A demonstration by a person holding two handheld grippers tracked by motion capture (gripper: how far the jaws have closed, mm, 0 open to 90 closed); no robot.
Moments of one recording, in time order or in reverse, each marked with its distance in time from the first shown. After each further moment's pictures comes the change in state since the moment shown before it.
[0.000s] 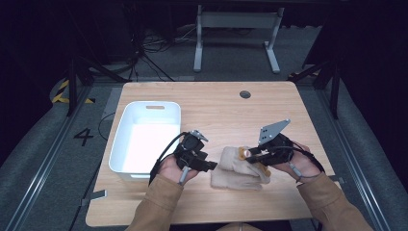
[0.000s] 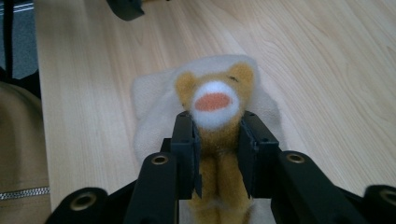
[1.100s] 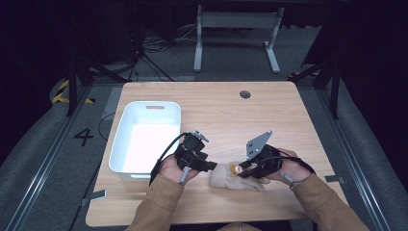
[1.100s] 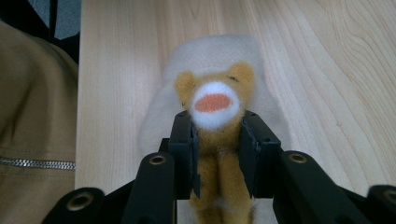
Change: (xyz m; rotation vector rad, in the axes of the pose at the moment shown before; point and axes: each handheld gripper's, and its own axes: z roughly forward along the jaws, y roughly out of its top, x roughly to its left) left arm 0.000 0.000 0.004 0.010 0.008 -0.012; right arm 0.016 0.000 0.036 0.078 0.152 -0.126
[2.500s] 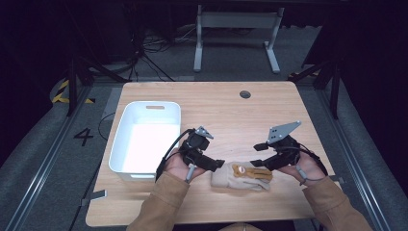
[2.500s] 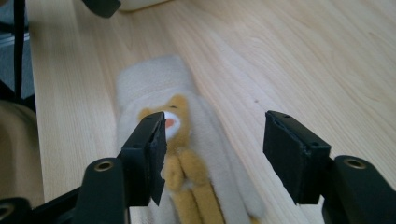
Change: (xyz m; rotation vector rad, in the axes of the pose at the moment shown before) left arm -0.008 0.014 0.002 -0.087 0.046 0.067; right arm -0.013 -0.032 -0.044 -0.166 -0.182 0.221
